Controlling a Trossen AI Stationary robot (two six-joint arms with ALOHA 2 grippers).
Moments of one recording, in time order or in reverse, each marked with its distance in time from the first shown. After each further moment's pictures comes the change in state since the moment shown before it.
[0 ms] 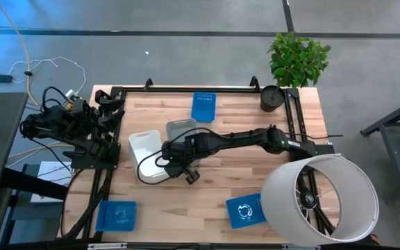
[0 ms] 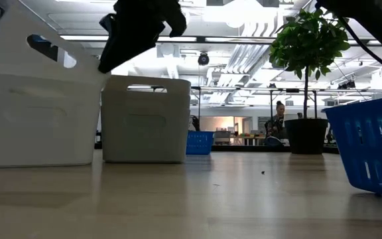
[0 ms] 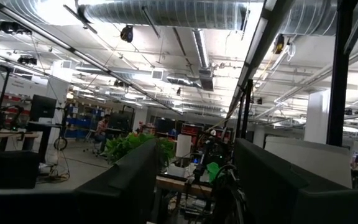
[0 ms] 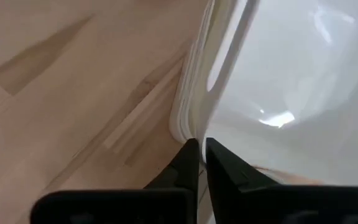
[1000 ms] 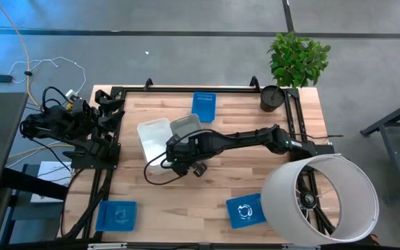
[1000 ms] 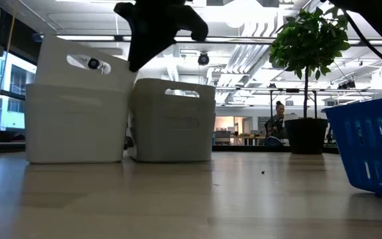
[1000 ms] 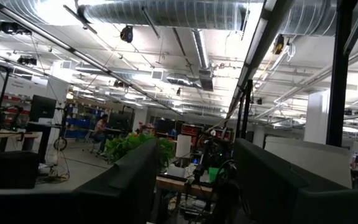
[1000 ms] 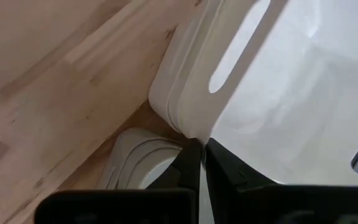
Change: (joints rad) left arm 0.000 0.000 0.000 0.001 0.000 0.000; right arm 0.026 -0.048 0.006 -0.153 0.274 -0.157
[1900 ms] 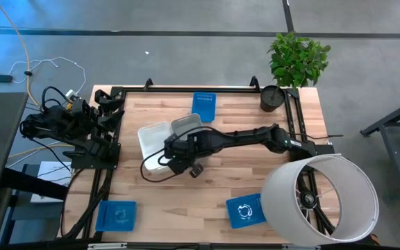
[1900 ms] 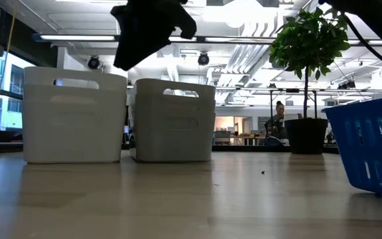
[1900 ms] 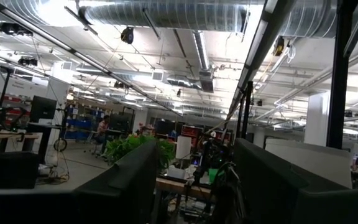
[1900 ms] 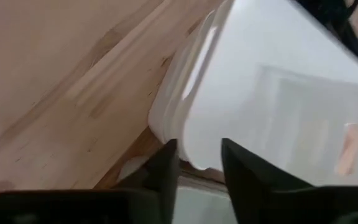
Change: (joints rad) left arm 0.000 0.000 0.000 0.007 -0.002 0.000; right arm -0.016 0.010 -0.002 0.072 -0.091 0.064
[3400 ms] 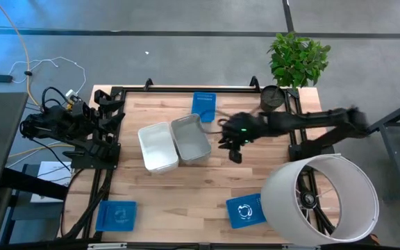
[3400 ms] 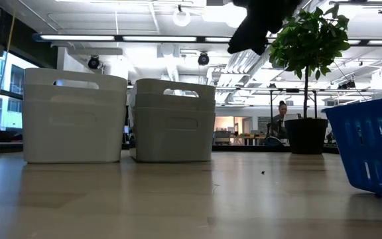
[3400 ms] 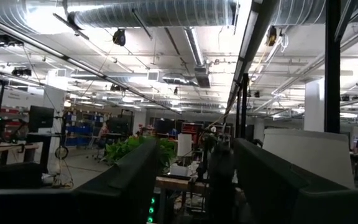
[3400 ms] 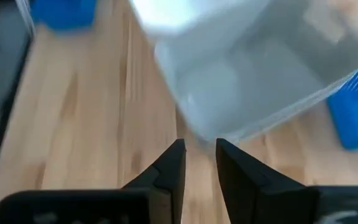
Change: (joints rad) left arm 0.000 -0.001 0.000 -0.017 0.032 0.069; right arm -0.147 -0.971 -1.248 0.555 -0.184 0.862
